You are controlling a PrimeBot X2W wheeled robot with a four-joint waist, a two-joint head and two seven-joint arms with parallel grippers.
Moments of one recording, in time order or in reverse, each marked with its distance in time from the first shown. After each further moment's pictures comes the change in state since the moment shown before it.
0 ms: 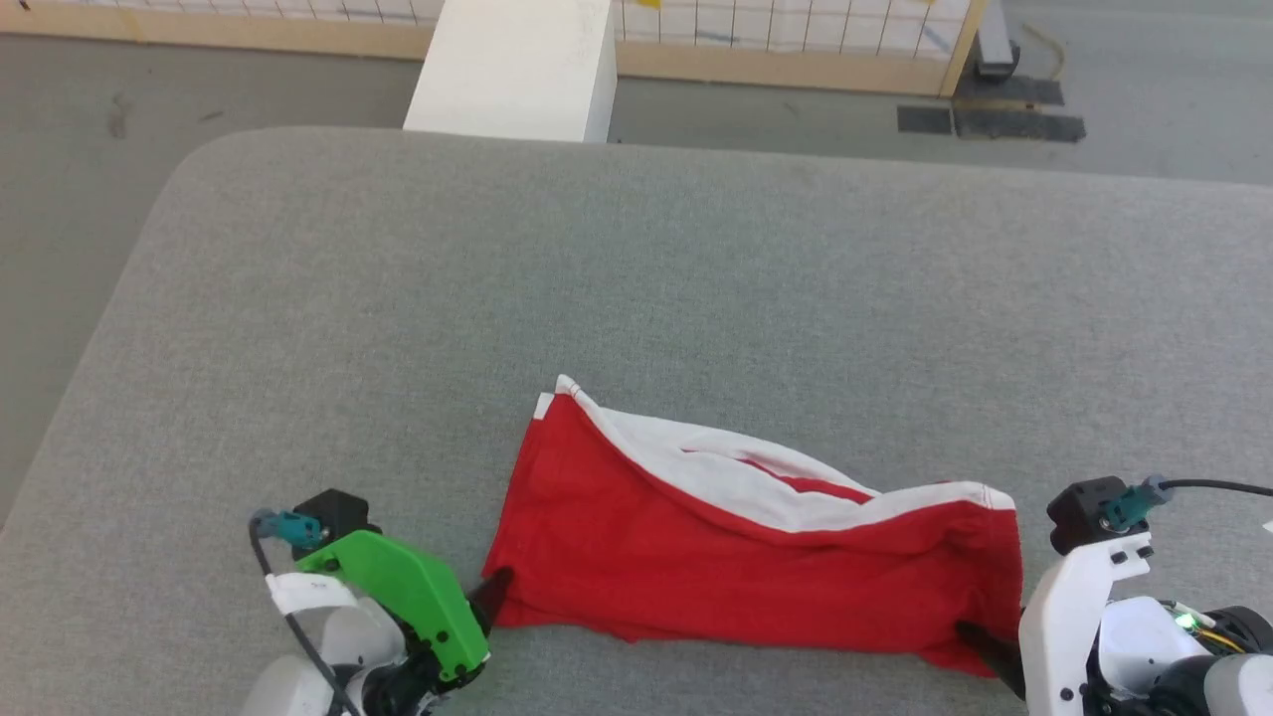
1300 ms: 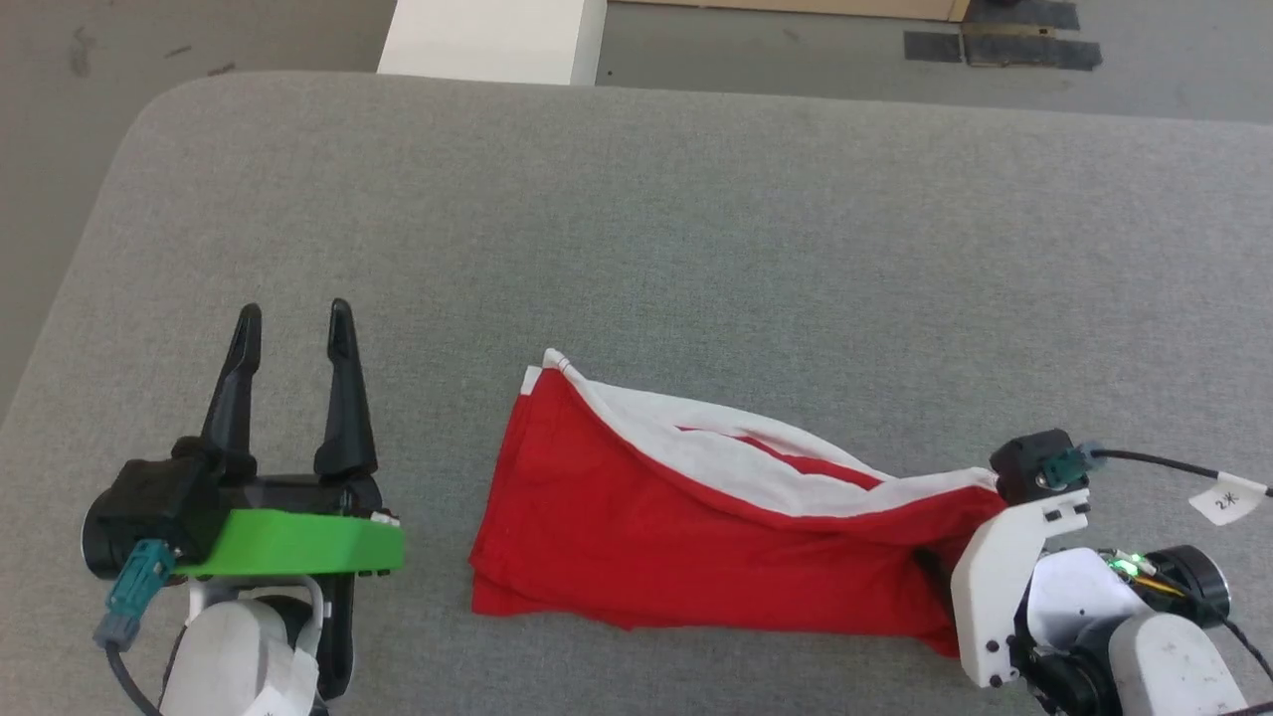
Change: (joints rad) left arm -0.047 -0.073 0.220 -0.152 0.533 -0.328 -0.874; right arm -0.084 0.146 0.013 0.072 -0.264 0.000 -0.142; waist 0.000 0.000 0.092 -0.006
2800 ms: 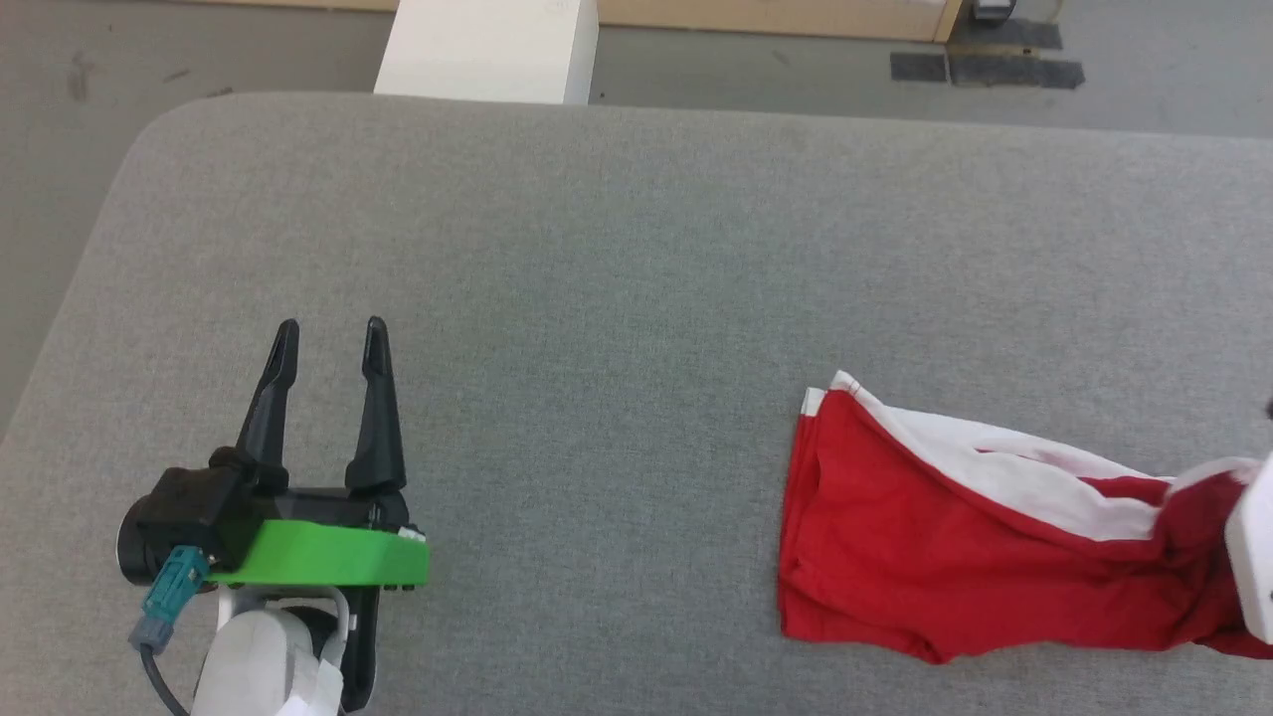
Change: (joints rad) left arm 0.010 -0.072 0.034 0.030 0.061 -0.075 0.000; right arm -0.029 -0.387 -0.183 -0.079 0.163 0.001 0.295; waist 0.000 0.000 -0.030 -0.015
